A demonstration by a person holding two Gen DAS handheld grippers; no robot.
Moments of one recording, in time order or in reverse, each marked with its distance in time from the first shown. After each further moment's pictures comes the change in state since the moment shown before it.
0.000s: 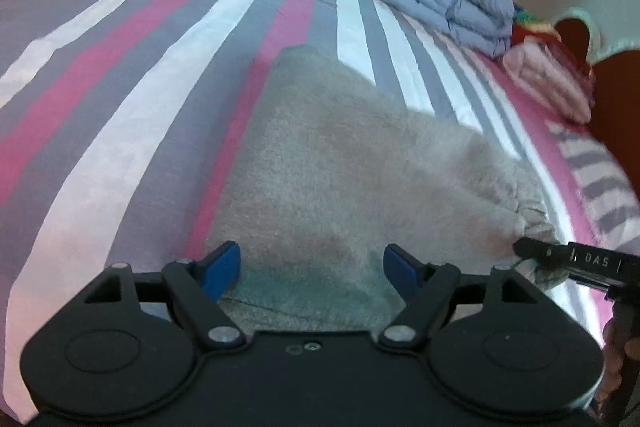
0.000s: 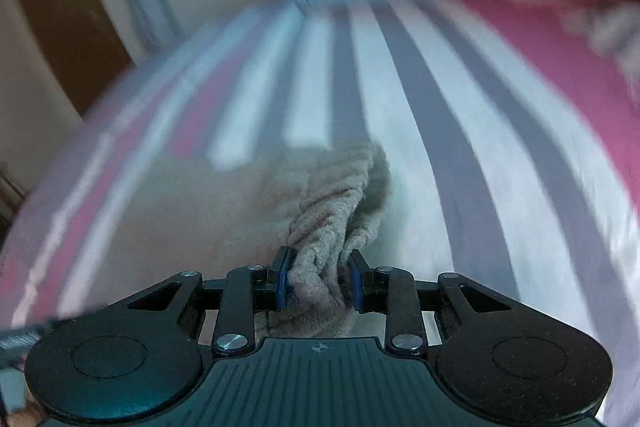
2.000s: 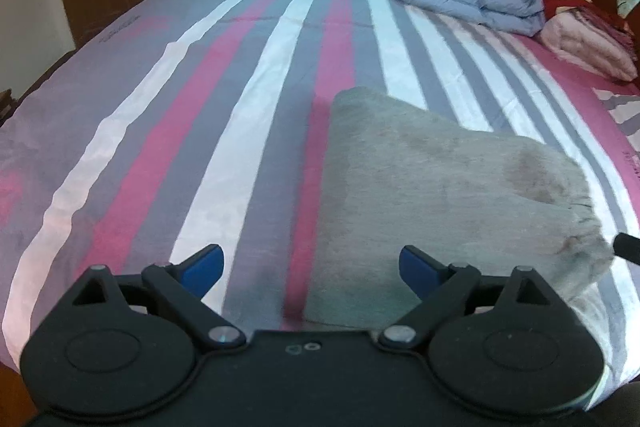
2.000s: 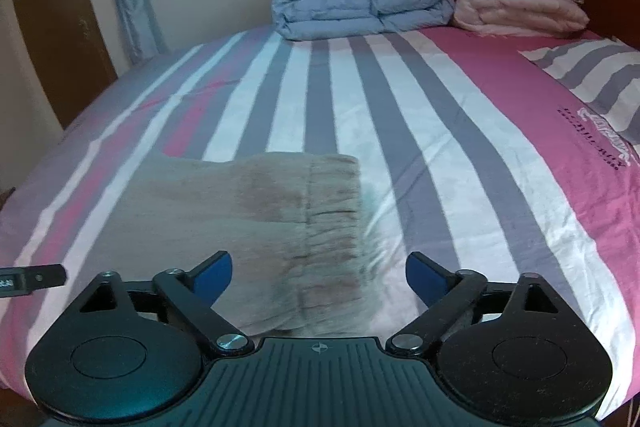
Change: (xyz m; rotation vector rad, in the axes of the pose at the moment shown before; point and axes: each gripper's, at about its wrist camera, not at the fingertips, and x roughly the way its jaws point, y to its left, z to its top) left arm -0.043 -0.006 0.020 0.142 -0.025 0.259; right arm -0.067 0.026 -0.030 -0.050 -0.139 -0.114
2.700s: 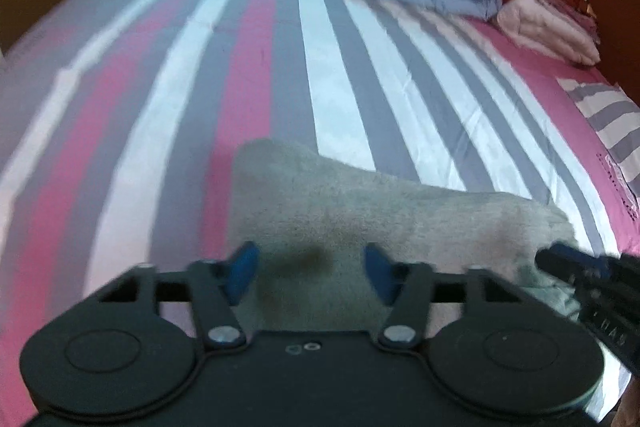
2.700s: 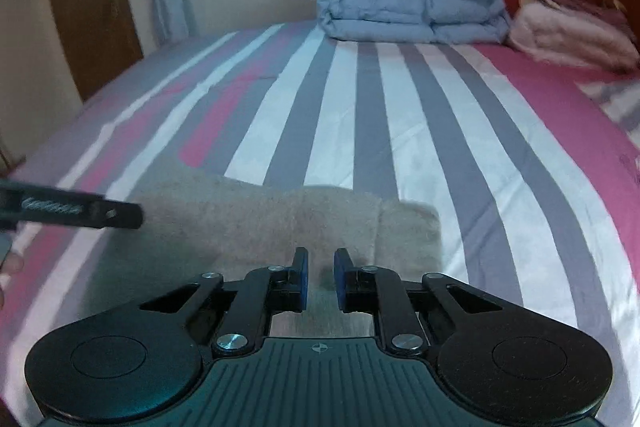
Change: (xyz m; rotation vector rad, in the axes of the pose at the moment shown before) left arm 0.095 -0.045 0.082 0.087 0.069 -0.187; right arm 0.072 0.040 0.031 -0.151 -0.003 0.059
